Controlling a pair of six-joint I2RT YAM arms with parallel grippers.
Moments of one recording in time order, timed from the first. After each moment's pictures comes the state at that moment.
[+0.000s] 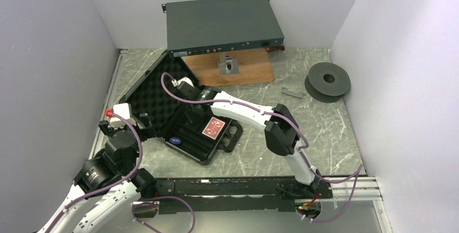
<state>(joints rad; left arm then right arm) -0.72 0.30 0.74 -0.79 -0.89 -0.33 1.06 2.15 1.95 -0.80 0.24 0.36</state>
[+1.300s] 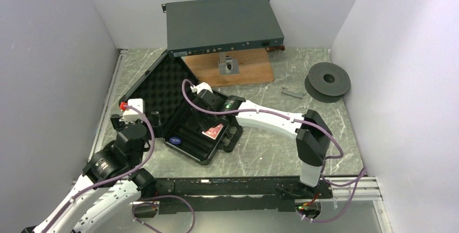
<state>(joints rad) -0.71 0.40 0.74 -0.78 -0.80 -0.31 1.06 1.81 1.51 -0.63 0.26 0.37</state>
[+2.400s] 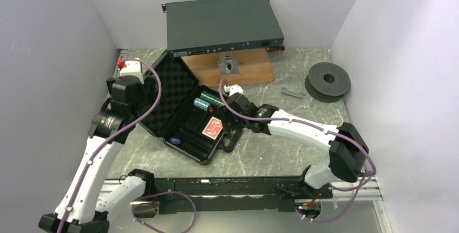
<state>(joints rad) -0.29 0.85 1.08 -0.72 -0.46 -0.15 0.94 1.48 1.07 -0.46 0.23 0.46</state>
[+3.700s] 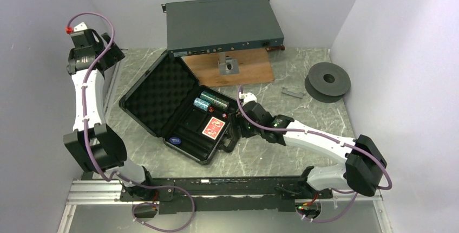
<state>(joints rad) 0.33 1.52 1.59 -0.61 -0.06 -0.34 0.89 1.28 0.82 -0.35 0.15 0.50</state>
